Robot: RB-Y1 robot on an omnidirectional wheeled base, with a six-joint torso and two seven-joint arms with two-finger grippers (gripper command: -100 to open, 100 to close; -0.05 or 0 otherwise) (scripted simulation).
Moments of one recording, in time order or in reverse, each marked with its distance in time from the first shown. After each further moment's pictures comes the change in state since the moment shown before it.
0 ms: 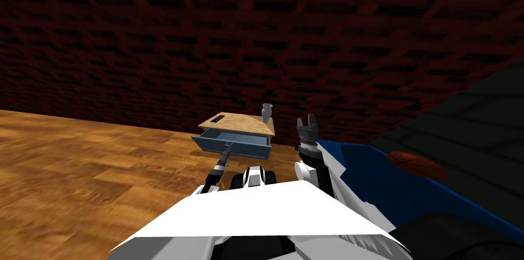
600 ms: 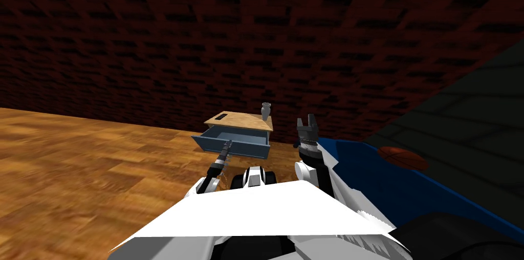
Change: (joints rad) left arm -0.055 0.029 0.004 -0.021 0.004 0.073 0.034; right arm 0.000 0.000 0.000 0.000 0.000 0.000 0.000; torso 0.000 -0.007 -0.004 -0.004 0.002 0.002
